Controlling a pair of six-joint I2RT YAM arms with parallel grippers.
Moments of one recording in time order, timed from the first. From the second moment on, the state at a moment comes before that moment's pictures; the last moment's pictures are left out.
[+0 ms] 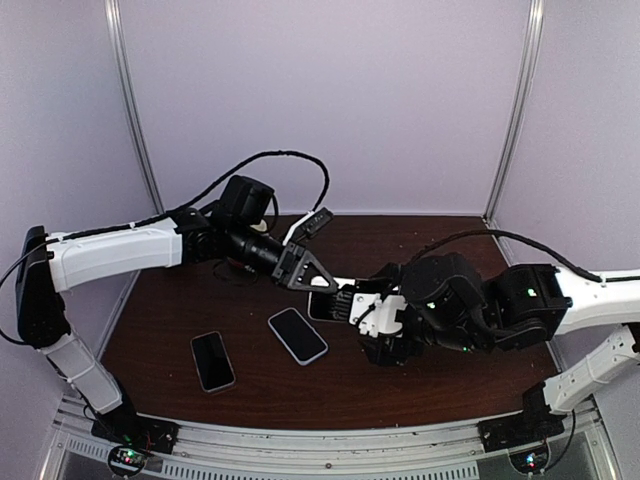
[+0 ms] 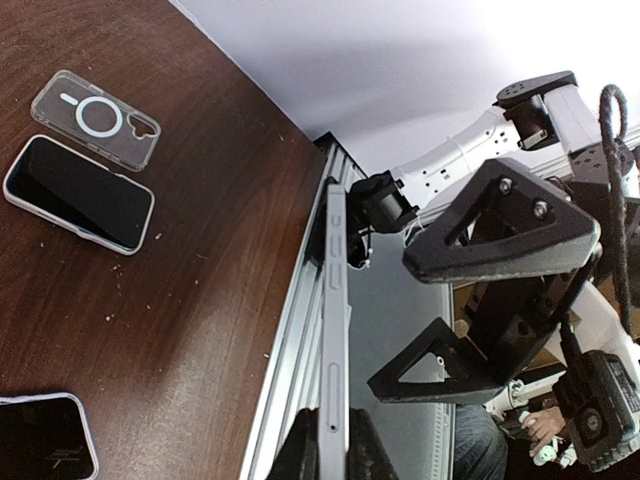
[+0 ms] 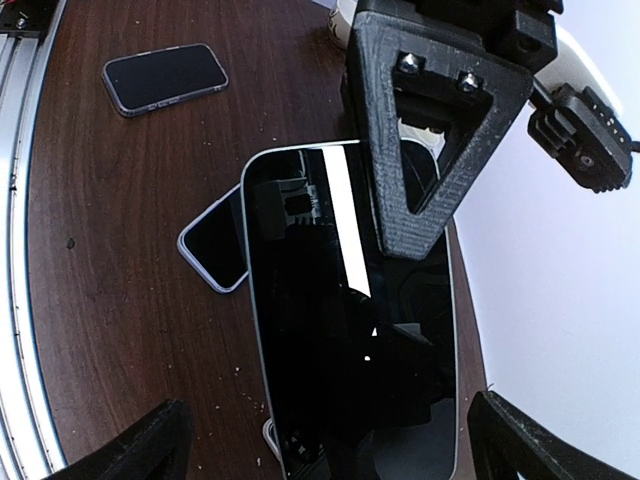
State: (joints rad) left arm -0.83 1.62 1.32 -0.30 0.91 -0.45; right arm 1.40 1.24 1.13 -0.57 0.57 -0.43
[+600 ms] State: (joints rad) left arm -0.83 1.61 1.32 -0.35 0.93 -0.45; right arm 1.26 1.35 1.20 -0.56 0.36 -0.42
